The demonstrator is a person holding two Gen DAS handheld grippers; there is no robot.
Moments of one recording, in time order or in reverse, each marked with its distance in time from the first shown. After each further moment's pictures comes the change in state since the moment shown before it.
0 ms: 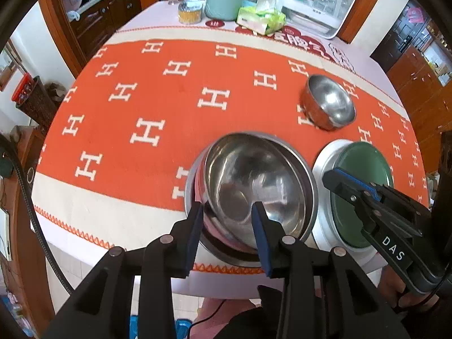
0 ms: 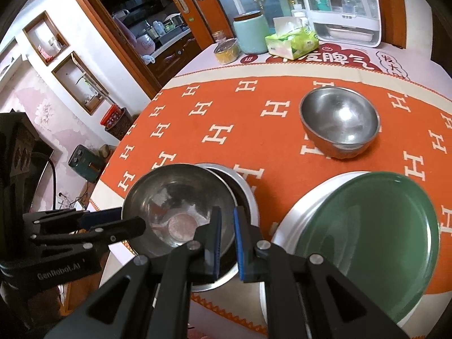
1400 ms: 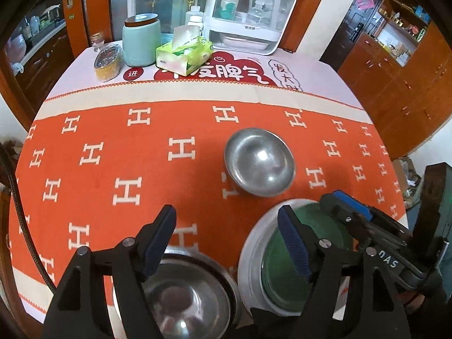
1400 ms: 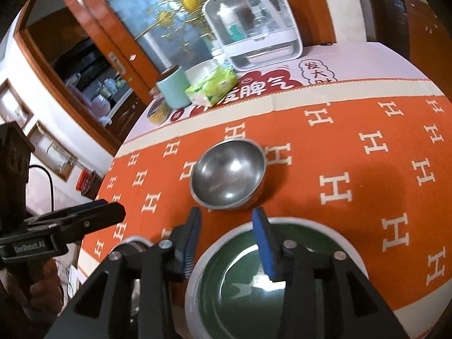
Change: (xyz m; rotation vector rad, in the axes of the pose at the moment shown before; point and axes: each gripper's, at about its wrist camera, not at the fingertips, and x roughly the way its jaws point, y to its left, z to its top) left arm 0.023 -0.104 0.108 0.186 -0.077 -0.164; right arm -0.044 -0.122 0.039 0.269 -0.186 -0.110
